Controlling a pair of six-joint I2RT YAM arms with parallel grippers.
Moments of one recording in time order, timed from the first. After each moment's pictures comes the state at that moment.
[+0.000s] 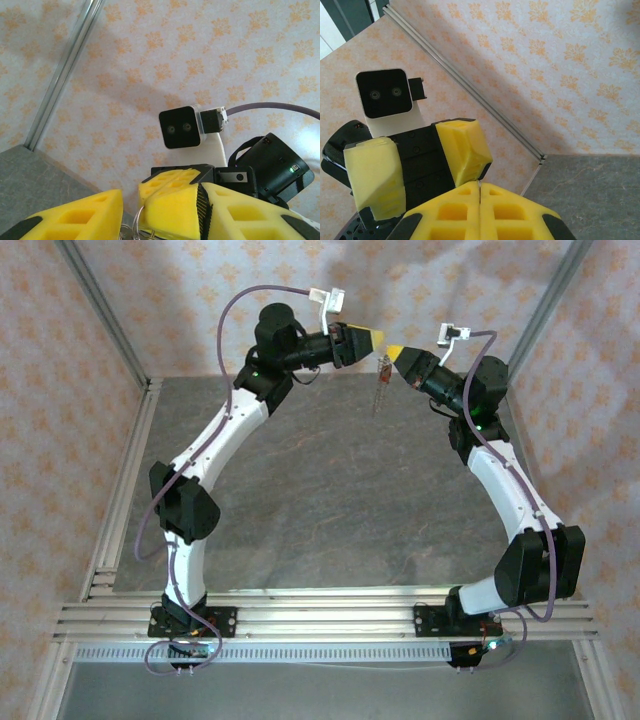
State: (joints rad) left arm -0.45 2.02 2.13 0.06 0.80 -0.68; right arm 0.13 1.43 1.27 0.39 -0.77 0.93
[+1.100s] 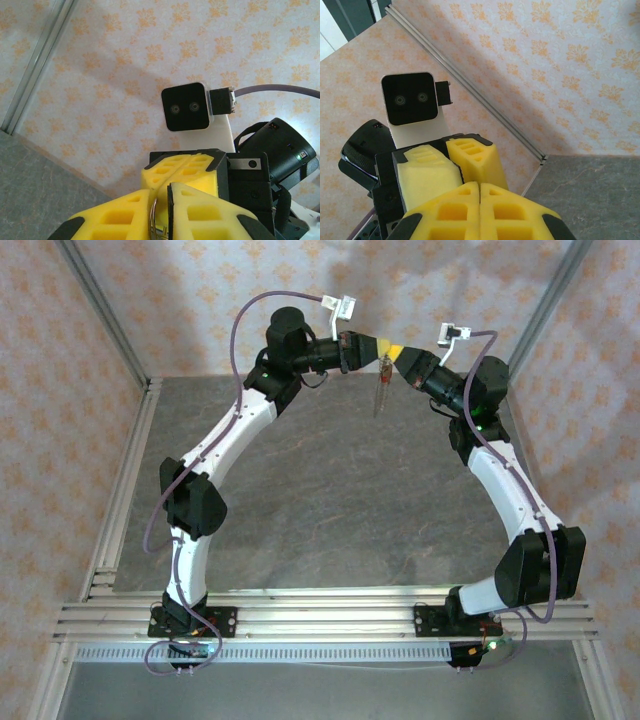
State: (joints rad) left arm -0.47 2.07 2.16 0.06 0.86 -0.71; right arm 0.13 1.43 1.27 0.39 -0.77 0.93
